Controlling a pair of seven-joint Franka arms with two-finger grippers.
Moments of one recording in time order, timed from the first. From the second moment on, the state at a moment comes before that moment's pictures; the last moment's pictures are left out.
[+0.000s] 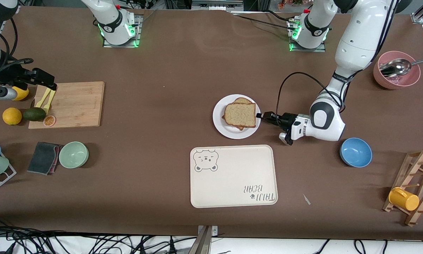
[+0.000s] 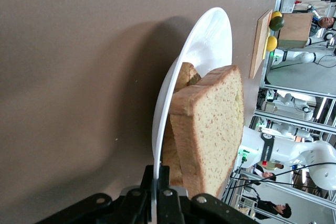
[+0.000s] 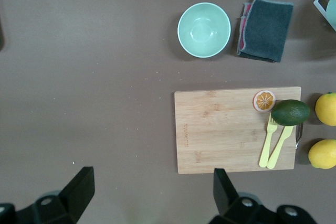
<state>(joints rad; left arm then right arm) -0.12 0.71 -0.04 -1.89 -1.11 1.86 0.84 -0.10 0.00 0.10 -1.68 0.00 1.61 -0.01</state>
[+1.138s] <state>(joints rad) -0.09 0.80 -0.03 -1.46 -1.15 1.82 0.48 -0.10 0.01 0.10 -1.66 -0.02 1.67 -0.01</state>
